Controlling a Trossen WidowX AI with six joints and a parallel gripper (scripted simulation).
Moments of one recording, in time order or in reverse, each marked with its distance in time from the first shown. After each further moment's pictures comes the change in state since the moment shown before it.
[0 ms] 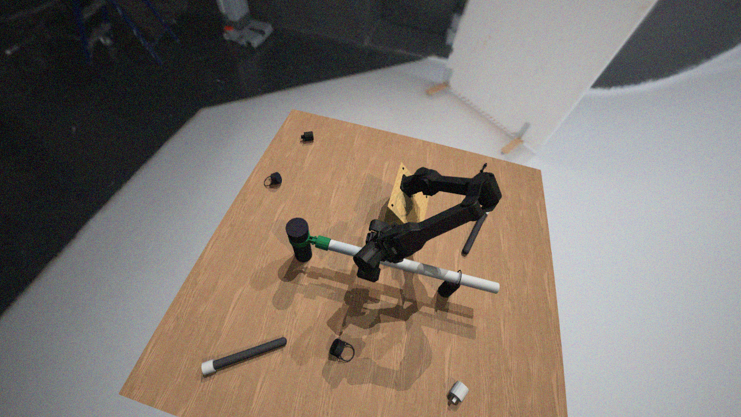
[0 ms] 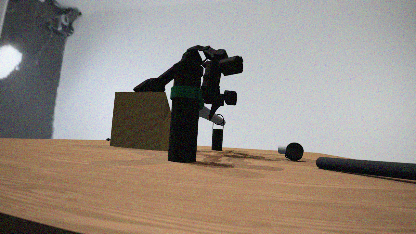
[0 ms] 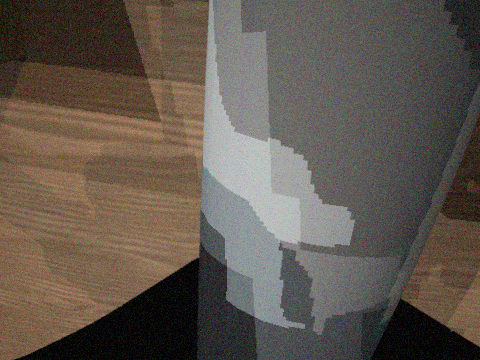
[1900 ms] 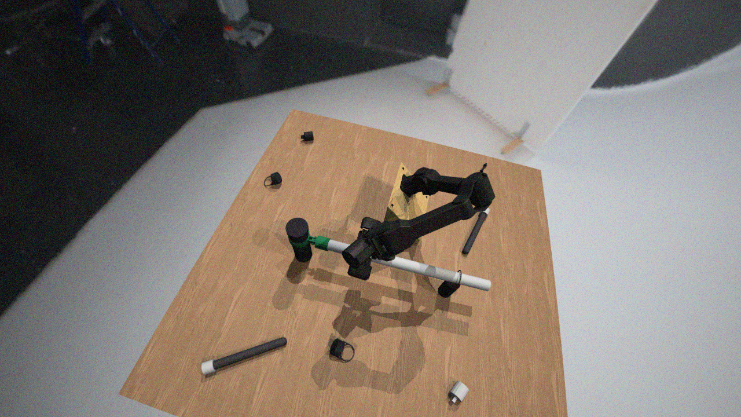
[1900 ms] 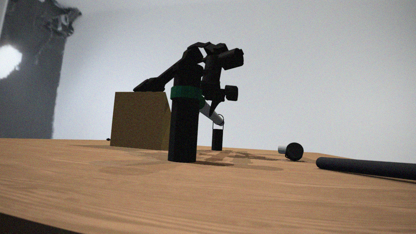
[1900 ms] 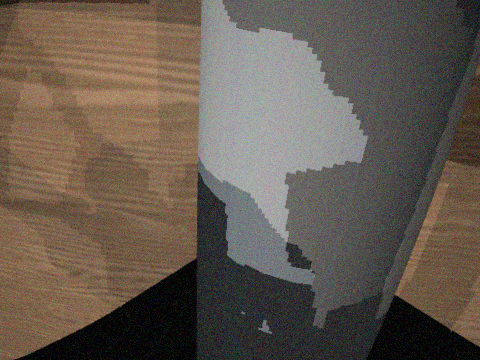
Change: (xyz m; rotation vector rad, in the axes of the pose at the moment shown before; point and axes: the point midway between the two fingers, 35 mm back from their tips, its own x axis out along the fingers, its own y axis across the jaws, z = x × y) arm -0.004 -0.004 -0.029 0.002 0.011 -0.008
